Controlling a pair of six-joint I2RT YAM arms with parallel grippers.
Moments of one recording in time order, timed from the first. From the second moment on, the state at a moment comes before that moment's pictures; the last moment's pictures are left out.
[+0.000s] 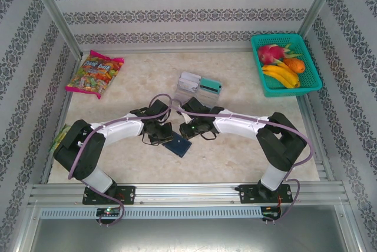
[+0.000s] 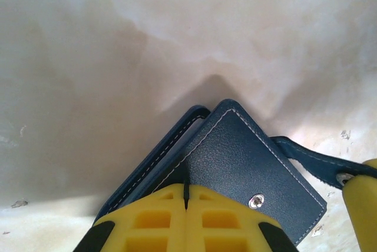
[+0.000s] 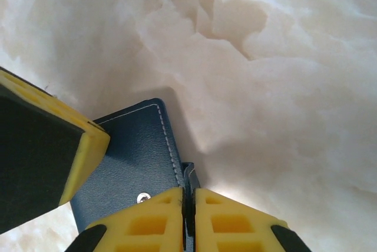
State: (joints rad) left arm -0.59 1.59 0.85 -0.49 0.27 -0.87; right arm 0.82 1.72 1.04 -0.40 -0.19 0.35
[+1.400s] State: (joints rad) left arm -0.59 1.59 0.84 -0.48 0.26 -0.88; right arm 0.83 1.58 0.96 -0.35 -0.26 0.34
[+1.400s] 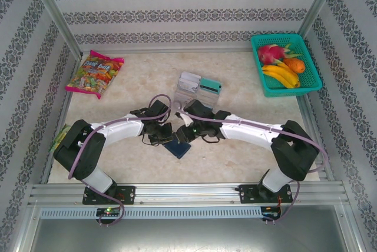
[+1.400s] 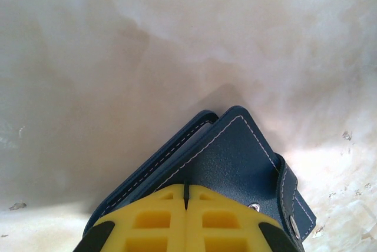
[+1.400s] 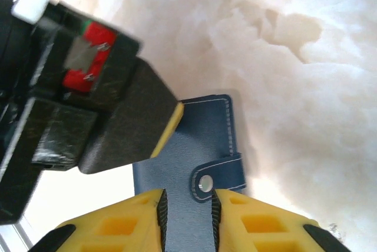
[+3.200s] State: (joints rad) left arm -0.59 1.59 0.84 -0.48 0.26 -0.88; right arm 0.83 1.79 1.05 -0.39 -0.36 0.36
